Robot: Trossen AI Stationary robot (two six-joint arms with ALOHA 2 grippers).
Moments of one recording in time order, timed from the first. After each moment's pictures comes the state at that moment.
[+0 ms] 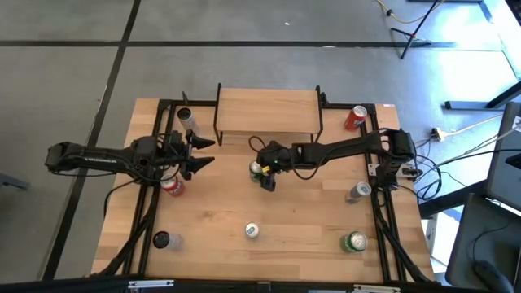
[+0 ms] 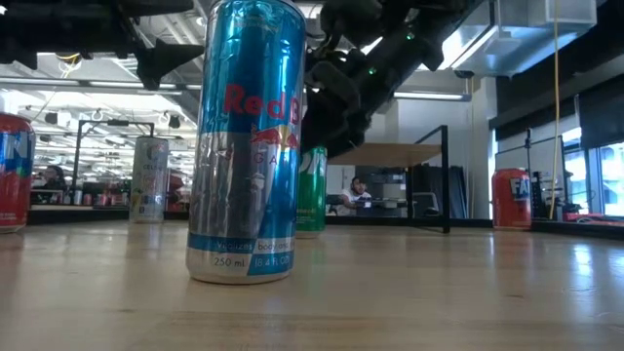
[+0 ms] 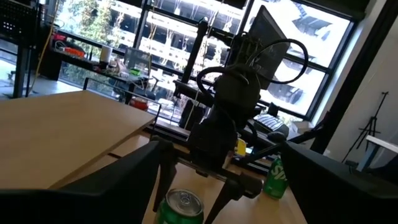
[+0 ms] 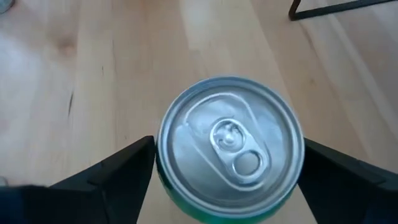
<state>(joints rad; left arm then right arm) 0.06 0.52 0.22 0.43 -0.11 -0.33 -0.02 1.83 1.21 -0.14 0.03 0.14</state>
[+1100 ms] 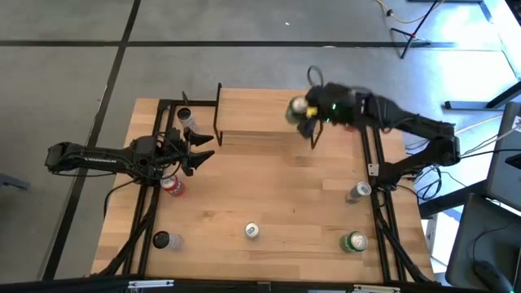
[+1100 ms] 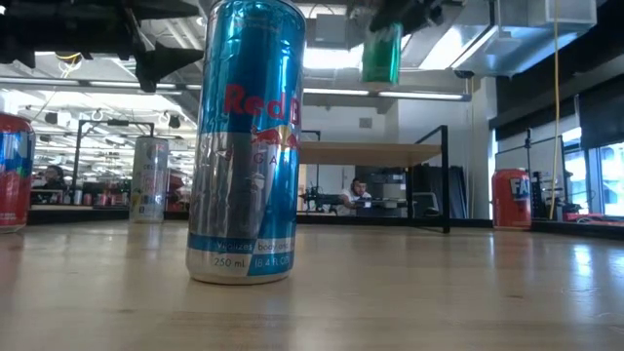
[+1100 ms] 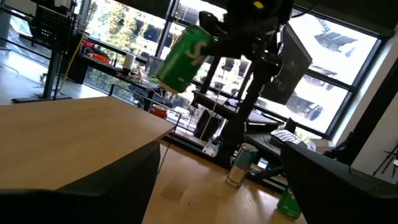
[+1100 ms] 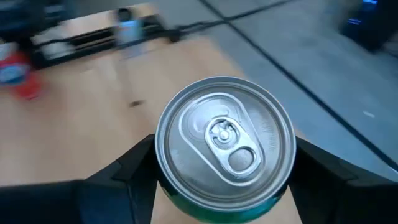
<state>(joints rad) 0.06 0.52 0.22 0.45 -0.21 -0.36 -0.25 1.38 1.57 -0.82 0.33 0.13</state>
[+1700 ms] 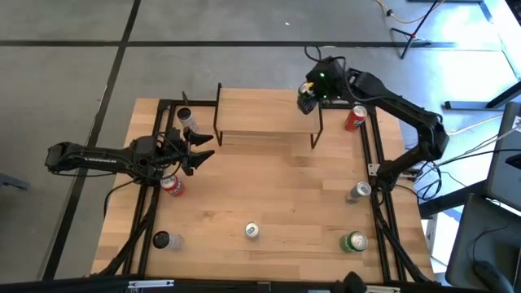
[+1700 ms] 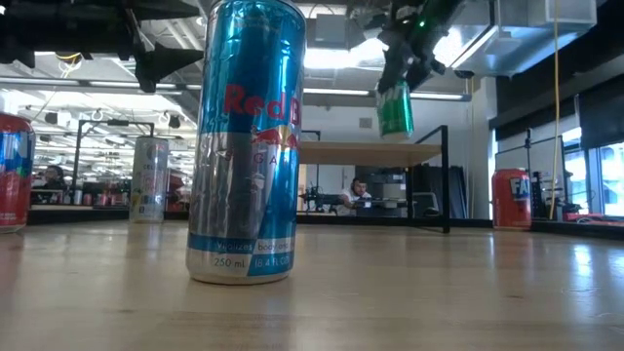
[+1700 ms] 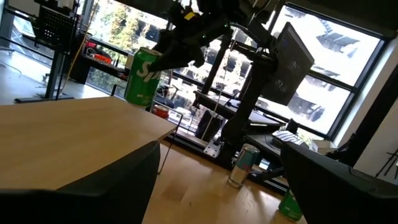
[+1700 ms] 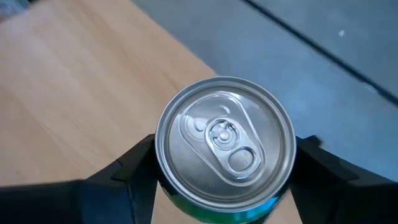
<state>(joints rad) 0.06 0.52 0.22 0.45 -0.22 -0.37 -0.57 1.51 1.58 -0.88 0.16 0.12</state>
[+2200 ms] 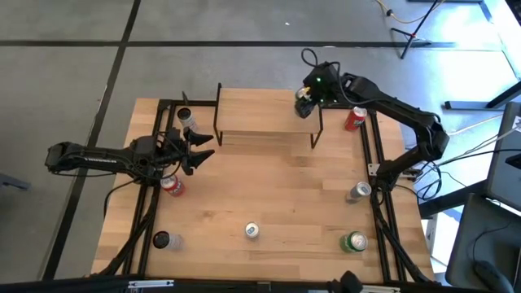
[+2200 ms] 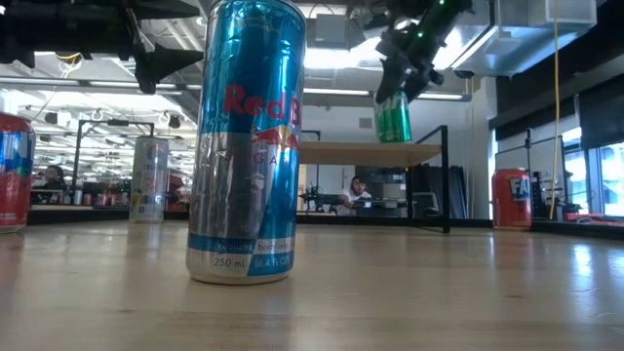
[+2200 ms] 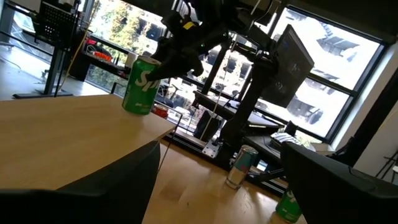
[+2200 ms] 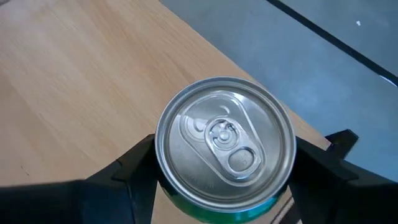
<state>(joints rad) 0.06 0.52 0.22 0.45 -0.23 -0.39 -0.57 1.50 1.49 -0.81 0.14 0.14</state>
